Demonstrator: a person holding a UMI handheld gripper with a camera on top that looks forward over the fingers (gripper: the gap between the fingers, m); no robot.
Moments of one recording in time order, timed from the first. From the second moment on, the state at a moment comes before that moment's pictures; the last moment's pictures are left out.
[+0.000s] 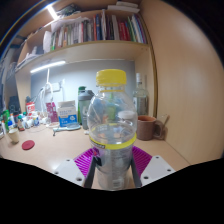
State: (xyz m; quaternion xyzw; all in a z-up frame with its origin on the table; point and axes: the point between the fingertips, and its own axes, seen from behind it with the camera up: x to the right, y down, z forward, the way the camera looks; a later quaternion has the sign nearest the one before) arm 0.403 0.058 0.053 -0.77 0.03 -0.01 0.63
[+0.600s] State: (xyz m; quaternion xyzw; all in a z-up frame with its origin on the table) arm 0.274 0.111 0.224 -0.75 -0.14 -0.17 0.62
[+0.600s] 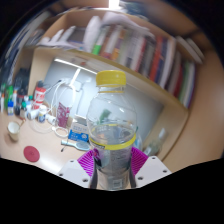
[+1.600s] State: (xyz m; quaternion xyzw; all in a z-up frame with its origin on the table) arm -0.083 0.205 0.206 -0.14 -0.73 -0.61 0.26
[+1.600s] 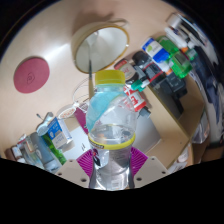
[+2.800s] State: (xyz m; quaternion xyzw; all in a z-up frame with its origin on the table) arm -0.023 0.145 0.061 -0.78 -0.10 0.08 0.62
